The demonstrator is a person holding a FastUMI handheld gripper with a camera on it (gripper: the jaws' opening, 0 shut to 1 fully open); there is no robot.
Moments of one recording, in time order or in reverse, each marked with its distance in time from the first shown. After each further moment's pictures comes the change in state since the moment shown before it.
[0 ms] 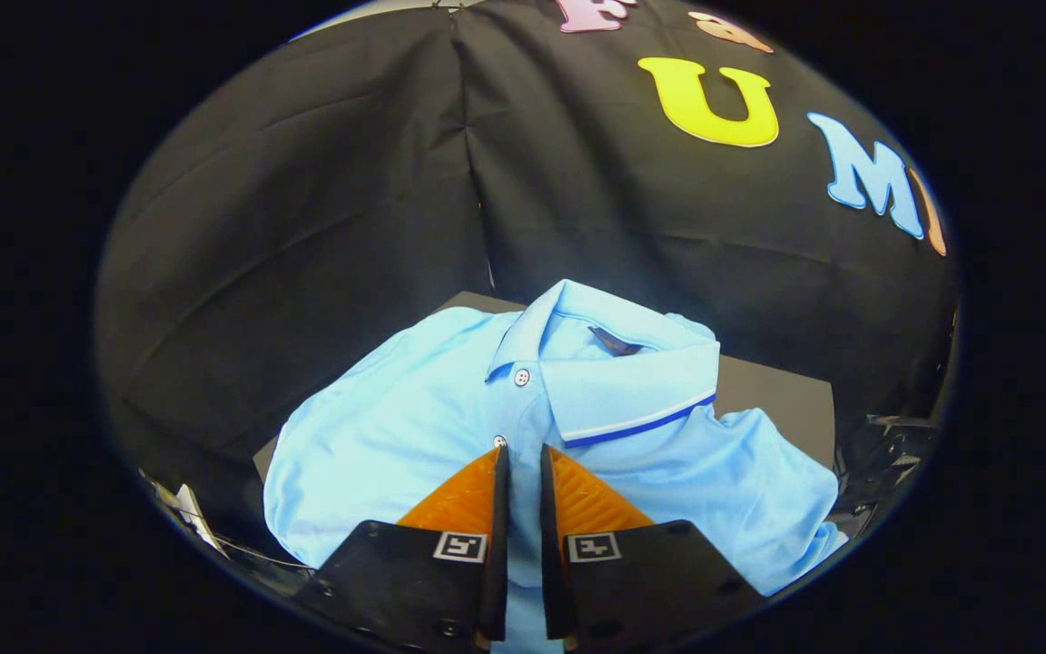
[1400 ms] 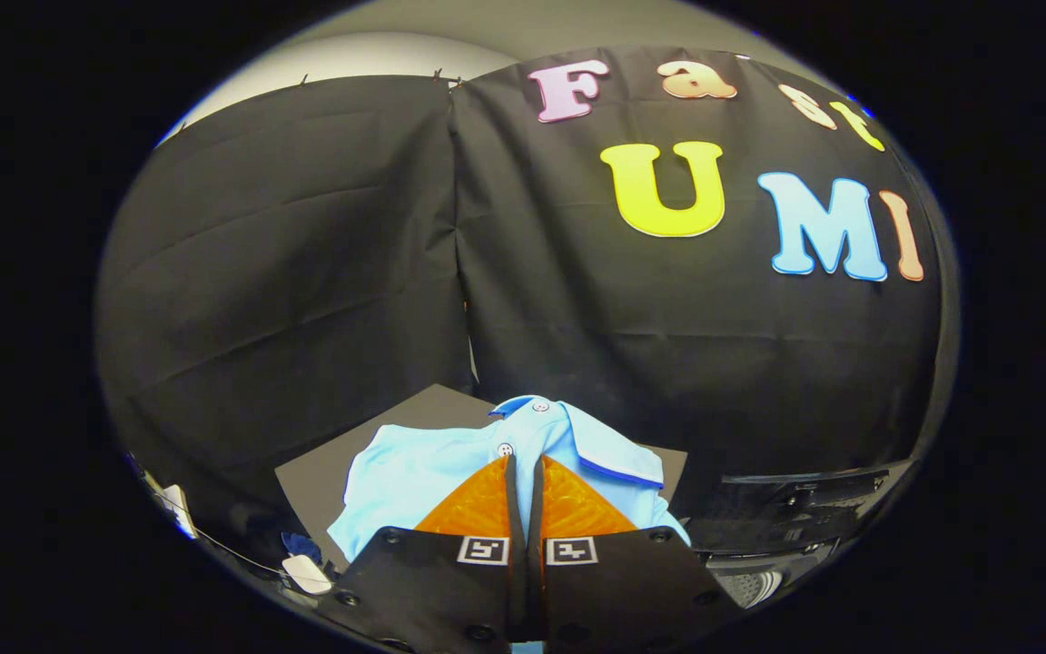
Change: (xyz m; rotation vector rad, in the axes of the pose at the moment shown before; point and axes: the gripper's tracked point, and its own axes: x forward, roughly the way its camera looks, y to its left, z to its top) arm -0.118 -0.089 0.044 -0.034 -0.303 -0.036
